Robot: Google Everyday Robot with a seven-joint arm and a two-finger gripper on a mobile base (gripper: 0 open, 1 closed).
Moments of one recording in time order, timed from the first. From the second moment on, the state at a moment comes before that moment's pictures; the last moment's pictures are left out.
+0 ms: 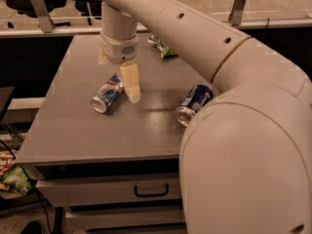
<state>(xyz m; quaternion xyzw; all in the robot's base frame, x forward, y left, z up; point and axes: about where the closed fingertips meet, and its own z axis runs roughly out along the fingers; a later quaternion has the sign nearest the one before) 0.628 0.095 0.862 -0.88 0.46 0.03 0.08</state>
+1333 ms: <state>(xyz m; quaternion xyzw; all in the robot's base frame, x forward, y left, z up) 0.631 0.111 0.841 -0.91 0.40 0.01 0.04</state>
